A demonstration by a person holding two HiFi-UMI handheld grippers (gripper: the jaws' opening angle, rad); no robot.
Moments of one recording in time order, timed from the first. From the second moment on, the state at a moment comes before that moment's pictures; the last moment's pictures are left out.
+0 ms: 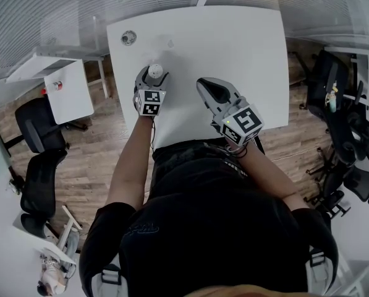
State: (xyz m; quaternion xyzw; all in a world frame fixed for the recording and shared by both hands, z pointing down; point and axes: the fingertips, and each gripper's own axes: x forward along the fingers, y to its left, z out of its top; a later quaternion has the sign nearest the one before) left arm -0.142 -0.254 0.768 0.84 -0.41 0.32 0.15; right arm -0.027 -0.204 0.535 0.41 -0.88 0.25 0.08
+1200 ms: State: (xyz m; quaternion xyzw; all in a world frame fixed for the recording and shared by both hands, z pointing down) left arm -0.162 -0.235 0.708 0.84 -0.38 0.35 0.16; right arm -0.056 -0.185 0.499 0.39 -0.89 0.21 0.07
